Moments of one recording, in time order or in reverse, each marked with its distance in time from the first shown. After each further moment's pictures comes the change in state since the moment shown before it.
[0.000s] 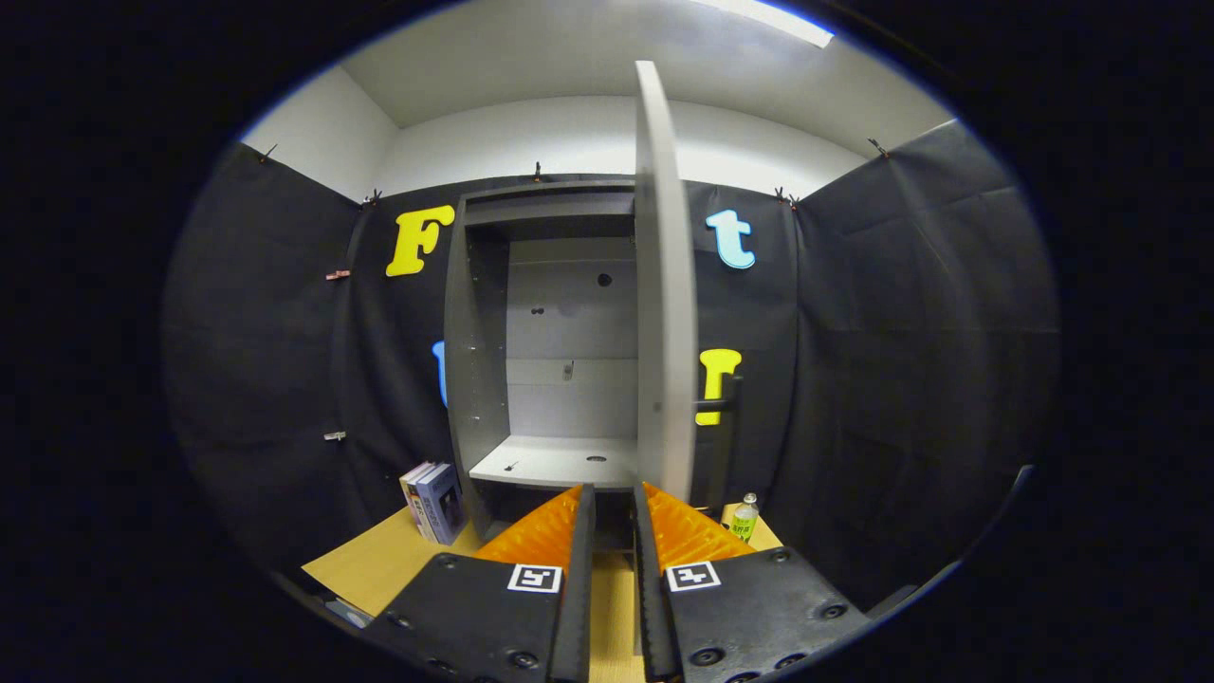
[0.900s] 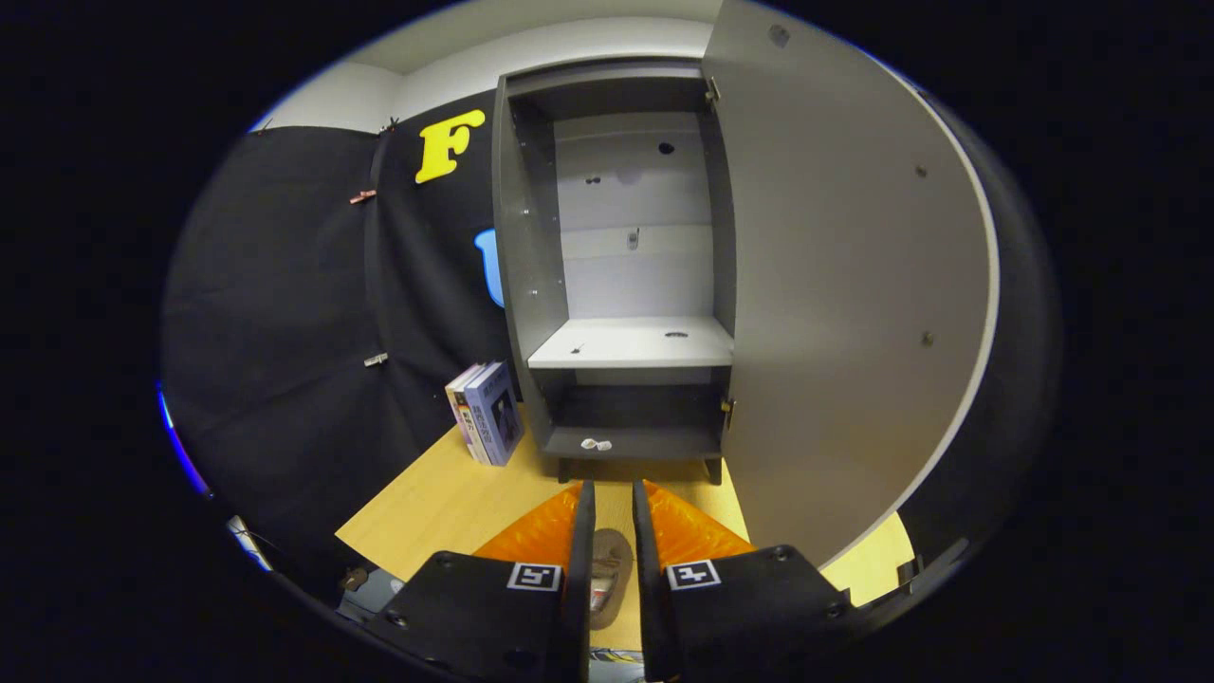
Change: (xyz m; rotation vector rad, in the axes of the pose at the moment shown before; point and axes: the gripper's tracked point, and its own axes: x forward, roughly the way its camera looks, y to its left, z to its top) arm 0.050 0.092 -0.166 0.053 0.372 0.134
